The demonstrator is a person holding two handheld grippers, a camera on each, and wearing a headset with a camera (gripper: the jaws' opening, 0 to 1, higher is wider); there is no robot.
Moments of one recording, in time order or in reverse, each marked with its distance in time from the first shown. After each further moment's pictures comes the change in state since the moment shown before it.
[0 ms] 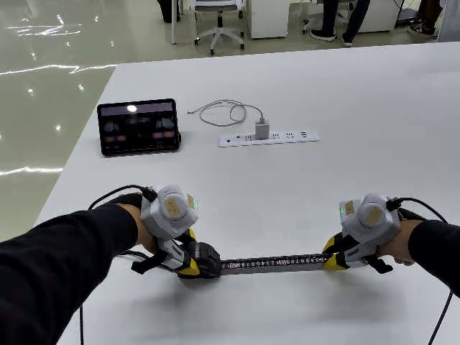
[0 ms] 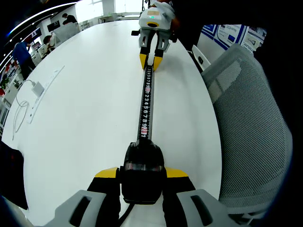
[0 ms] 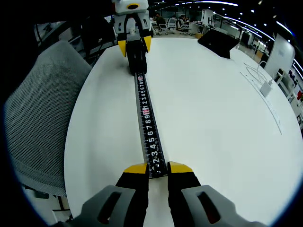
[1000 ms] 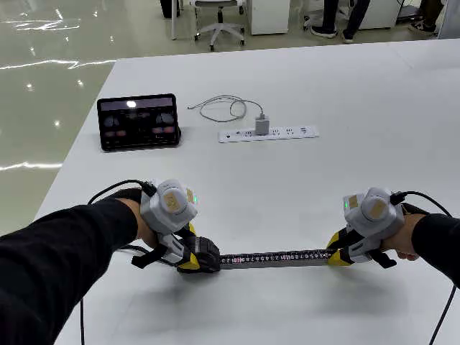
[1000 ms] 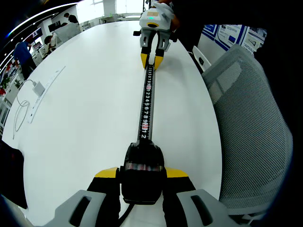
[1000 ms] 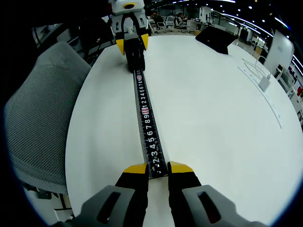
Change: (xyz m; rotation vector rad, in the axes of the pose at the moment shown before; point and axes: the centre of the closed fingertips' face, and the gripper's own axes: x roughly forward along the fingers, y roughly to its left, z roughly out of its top) left arm 0.001 0.000 0.000 -0.005 -0.009 0.006; right arm -0.004 -0.002 -0.009 0.019 0.019 0.005
